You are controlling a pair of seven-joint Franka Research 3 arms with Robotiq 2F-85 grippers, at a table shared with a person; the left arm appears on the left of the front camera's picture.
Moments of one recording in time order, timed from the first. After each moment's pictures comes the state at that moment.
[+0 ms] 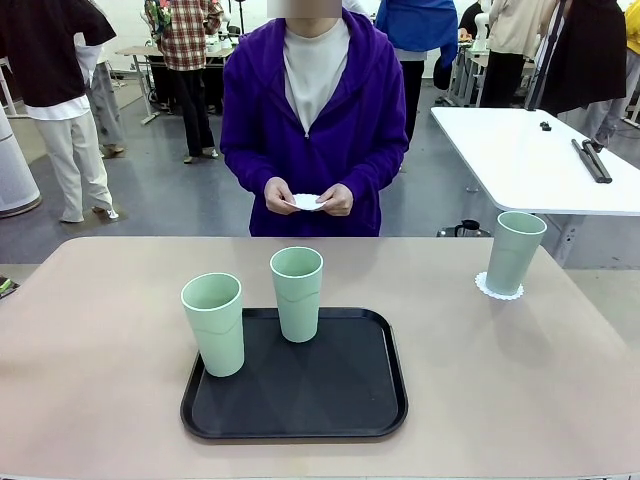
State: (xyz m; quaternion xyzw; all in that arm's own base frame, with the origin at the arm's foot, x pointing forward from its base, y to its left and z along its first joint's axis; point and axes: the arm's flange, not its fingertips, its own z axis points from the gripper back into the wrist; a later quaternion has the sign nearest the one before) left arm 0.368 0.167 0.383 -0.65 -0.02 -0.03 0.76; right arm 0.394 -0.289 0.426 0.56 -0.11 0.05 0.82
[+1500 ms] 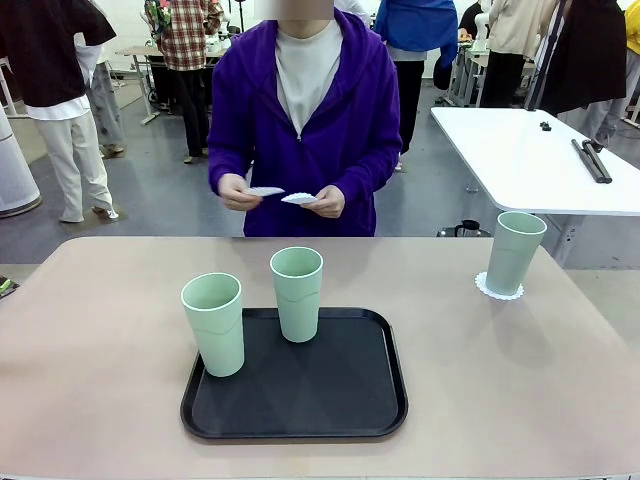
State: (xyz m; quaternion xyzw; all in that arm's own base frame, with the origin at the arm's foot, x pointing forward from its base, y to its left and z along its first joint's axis) left arm 0.368 0.167 0.383 -0.65 -0.02 -0.03 0.76; right arm 0.405 -0.291 0.412 0.57 -0.12 0.07 0.81
